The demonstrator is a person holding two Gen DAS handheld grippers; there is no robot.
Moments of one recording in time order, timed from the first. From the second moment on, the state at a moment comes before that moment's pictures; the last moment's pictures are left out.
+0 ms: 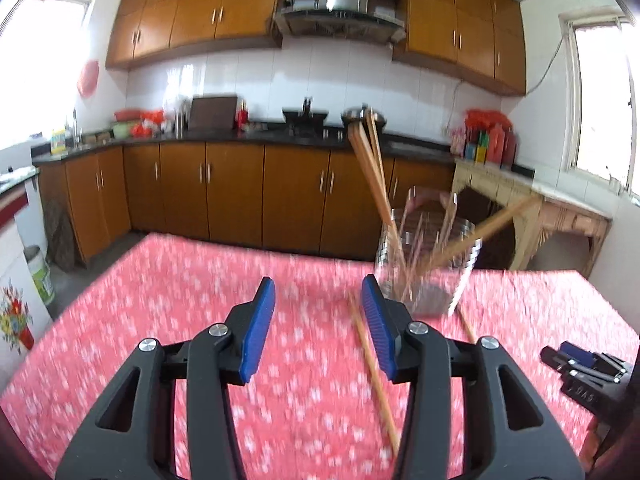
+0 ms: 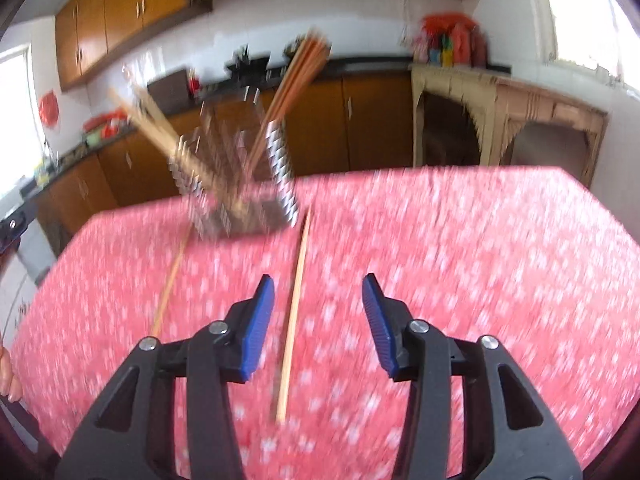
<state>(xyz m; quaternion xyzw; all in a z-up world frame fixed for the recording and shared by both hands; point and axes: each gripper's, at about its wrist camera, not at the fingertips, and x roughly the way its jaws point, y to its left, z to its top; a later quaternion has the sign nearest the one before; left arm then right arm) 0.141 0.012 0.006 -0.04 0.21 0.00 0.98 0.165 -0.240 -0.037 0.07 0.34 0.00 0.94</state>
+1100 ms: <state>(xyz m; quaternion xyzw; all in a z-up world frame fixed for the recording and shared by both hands) 0.138 -0.021 -0.056 -0.03 0.31 -0.05 0.95 0.223 -0.326 -0.091 0.09 0.43 -0.13 0.89</state>
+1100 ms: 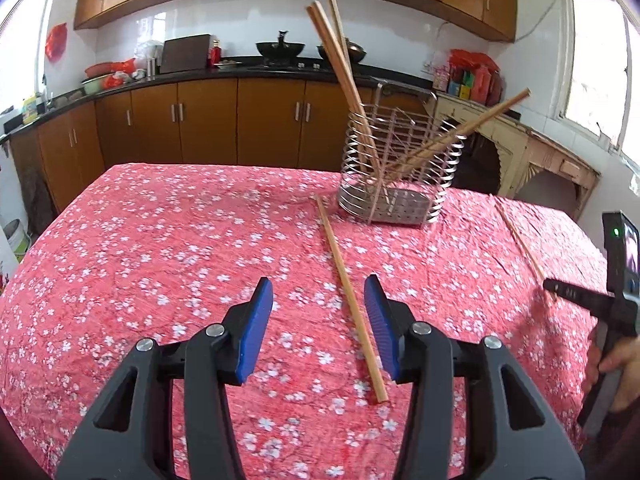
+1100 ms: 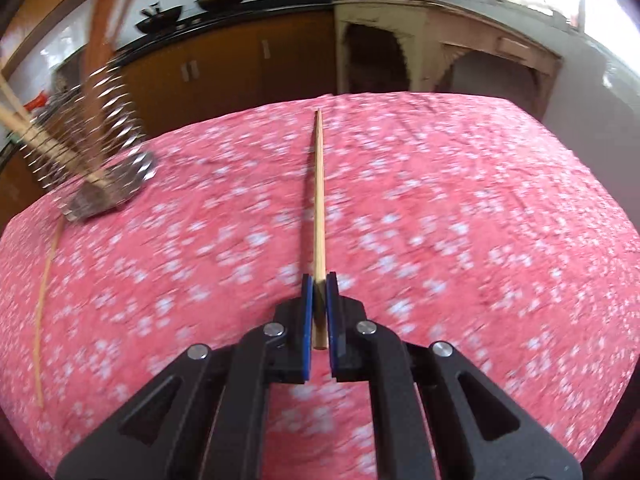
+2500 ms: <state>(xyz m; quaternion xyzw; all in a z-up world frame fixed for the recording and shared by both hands) 0.200 0.032 -0.100 0.03 0.43 0.00 0.90 0.221 -0.358 -0.100 0.13 0.42 -0.16 0.88</state>
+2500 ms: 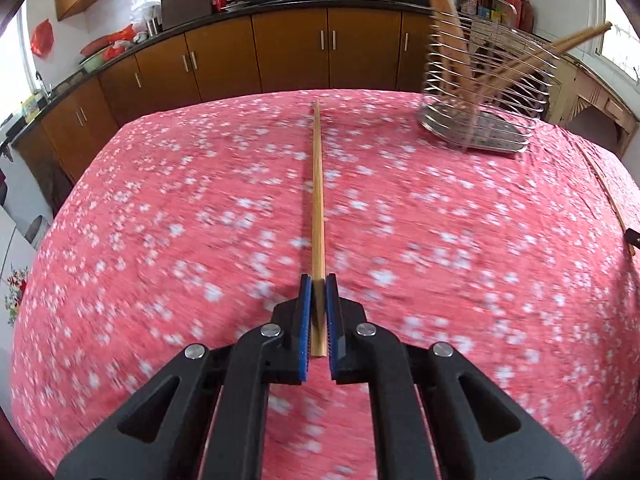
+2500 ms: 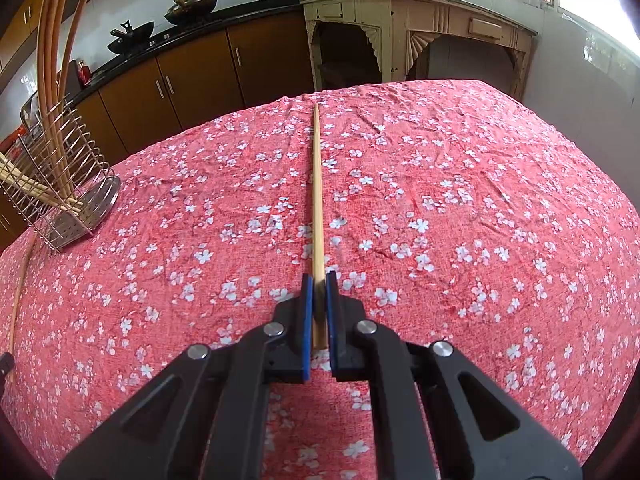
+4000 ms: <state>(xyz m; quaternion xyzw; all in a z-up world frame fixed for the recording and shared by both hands) 0.196 0.044 -0.101 0.03 0.44 -0.01 0.90 0.219 -0.352 -0.099 0.11 0.43 -0.17 0.88</state>
